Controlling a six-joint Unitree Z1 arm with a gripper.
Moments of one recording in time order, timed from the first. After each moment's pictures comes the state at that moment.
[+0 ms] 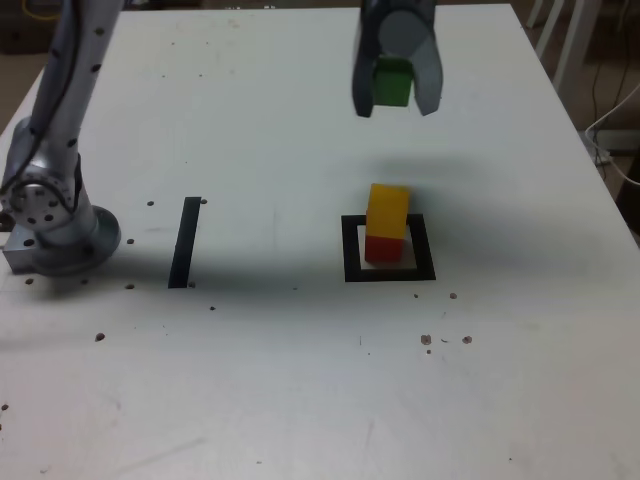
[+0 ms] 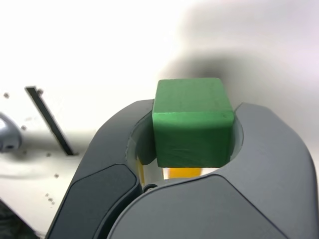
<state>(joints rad) 0.20 2.08 -1.98 1.60 0.01 0.26</state>
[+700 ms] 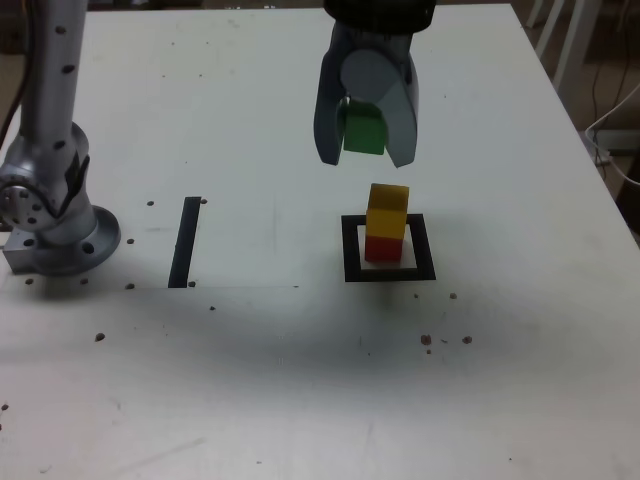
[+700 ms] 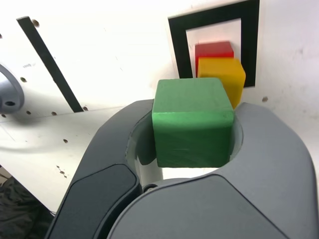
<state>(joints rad) -0.04 1.96 -1.82 1.56 -0.05 0.11</state>
